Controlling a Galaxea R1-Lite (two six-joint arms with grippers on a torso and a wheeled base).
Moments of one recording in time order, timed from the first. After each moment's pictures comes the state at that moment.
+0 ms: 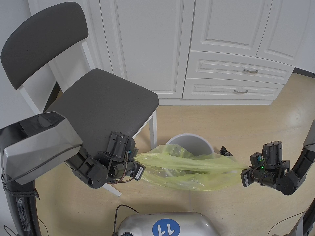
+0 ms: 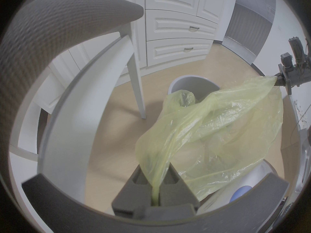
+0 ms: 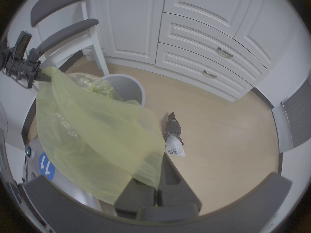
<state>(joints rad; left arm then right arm) -0.54 2.23 -0.93 -0.60 0.10 0.12 0.24 1.94 -0.33 -0.95 -0.17 -0.20</state>
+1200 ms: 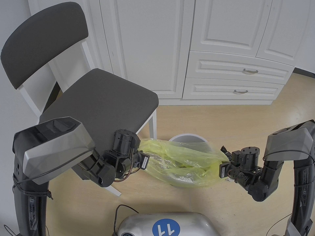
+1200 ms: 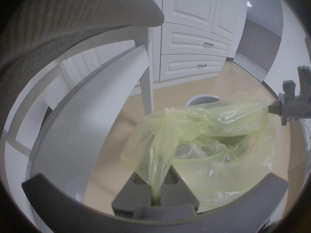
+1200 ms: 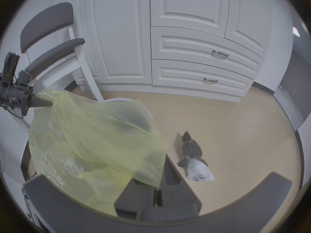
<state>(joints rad) -0.53 2.35 -1.03 -0.78 0.18 0.05 0.32 2.35 -0.49 -1.45 -0.21 0.02</state>
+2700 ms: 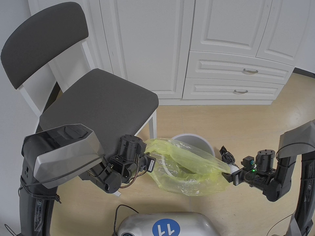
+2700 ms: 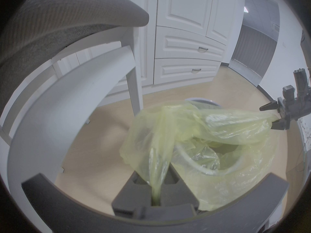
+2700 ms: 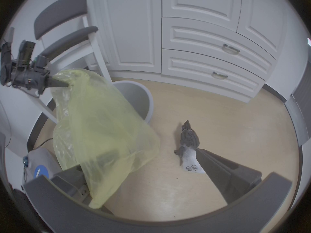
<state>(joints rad) -0.57 2.41 -1.03 -0.89 0.16 0.02 0.17 2.31 -0.33 -1.49 0.03 -0.16</state>
